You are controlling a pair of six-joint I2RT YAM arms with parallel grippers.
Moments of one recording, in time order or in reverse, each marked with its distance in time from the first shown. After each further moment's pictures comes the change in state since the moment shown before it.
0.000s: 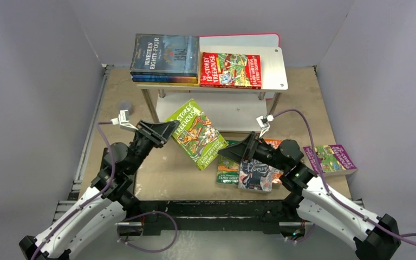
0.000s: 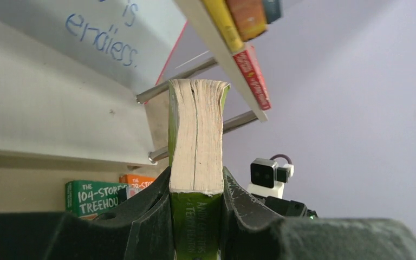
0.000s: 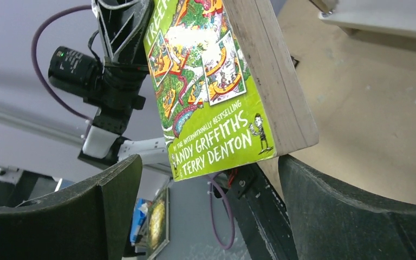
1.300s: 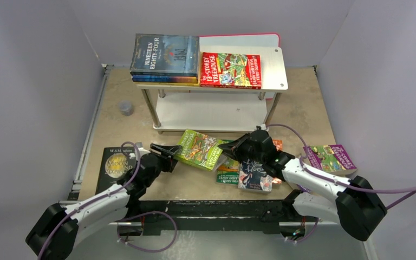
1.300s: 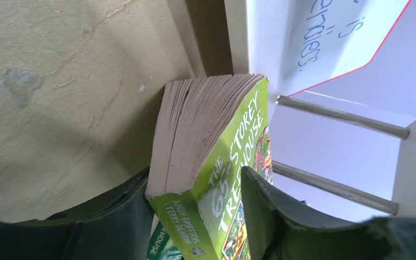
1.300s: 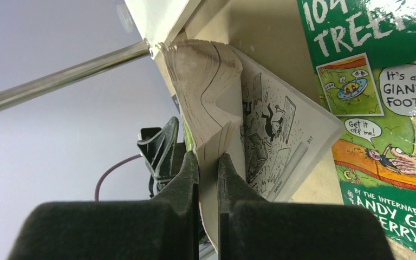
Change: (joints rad) left arm -0.008 0.237 -0.439 0.145 -0.115 -0.536; right arm 0.001 0.396 0.059 -0.213 0.301 0.545
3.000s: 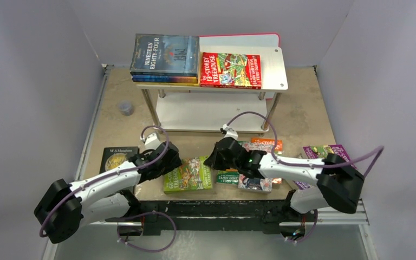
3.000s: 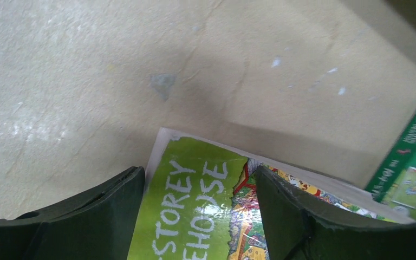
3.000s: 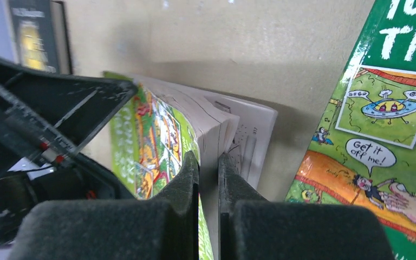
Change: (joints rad) left arm -0.115 0.288 0.411 -0.765 -0.139 0.466; right arm 0.317 0.310 0.230 -0.151 0.240 -0.552
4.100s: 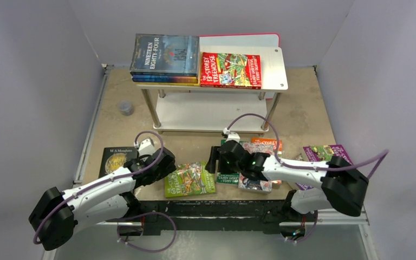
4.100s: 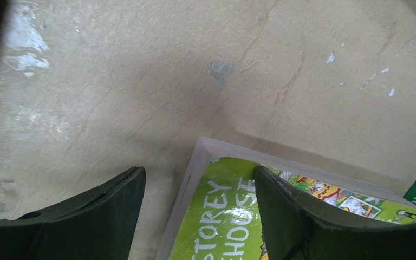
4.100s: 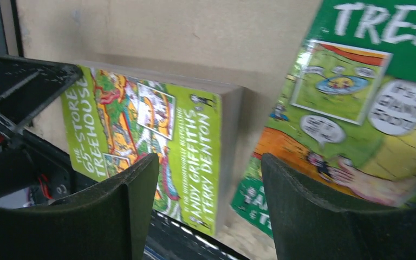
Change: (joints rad) left arm -0.018 -0.099 -0.031 -0.140 -0.058 -0.060; right arm -0.018 -0.133 -0.077 -0.089 0.006 -0.130
